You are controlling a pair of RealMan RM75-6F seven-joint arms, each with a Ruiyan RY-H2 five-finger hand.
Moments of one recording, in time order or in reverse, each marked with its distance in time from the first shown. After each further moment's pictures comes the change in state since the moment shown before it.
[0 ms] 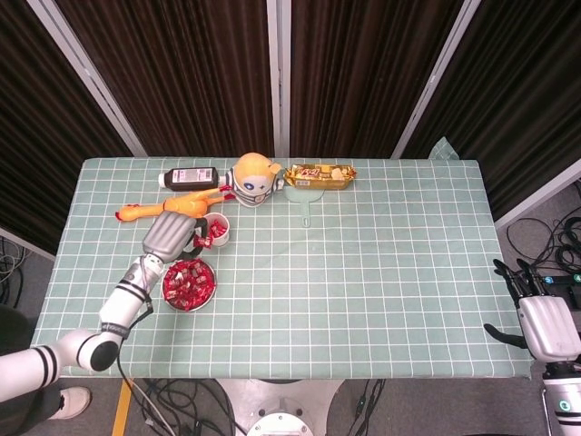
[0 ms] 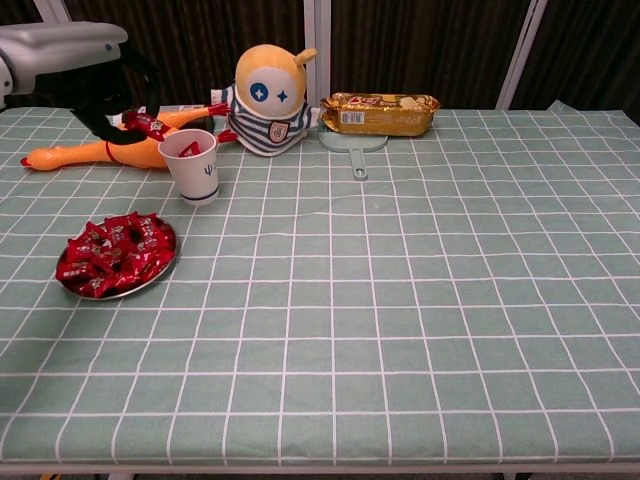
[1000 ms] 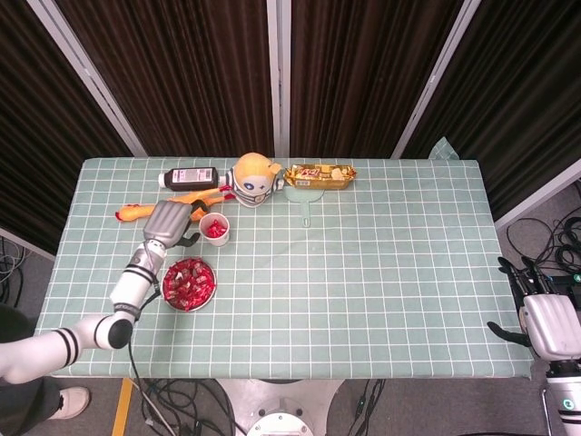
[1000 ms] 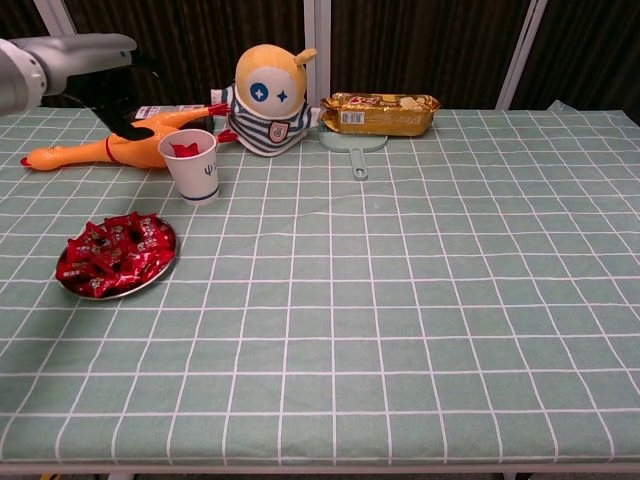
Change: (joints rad) left arm -0.069 -0.064 0.018 0.142 -0.173 -0.021 -0.002; right arm 0.002 0.008 0.005 0.003 0.008 -0.001 0.006
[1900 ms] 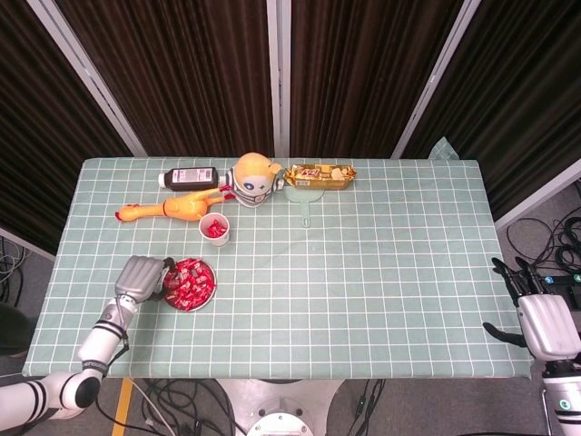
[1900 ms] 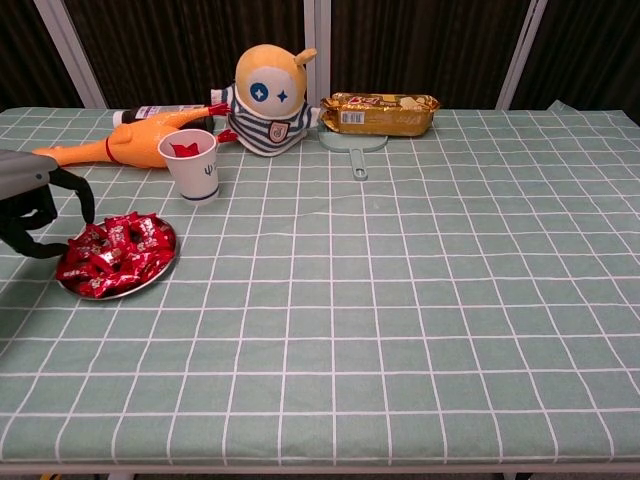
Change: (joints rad) left arm 0.226 0.003 0.205 -0.071 0.144 0.122 0.030; right arm 0.007 -0.003 -0.006 -0.005 -0.018 -0.001 -0.003
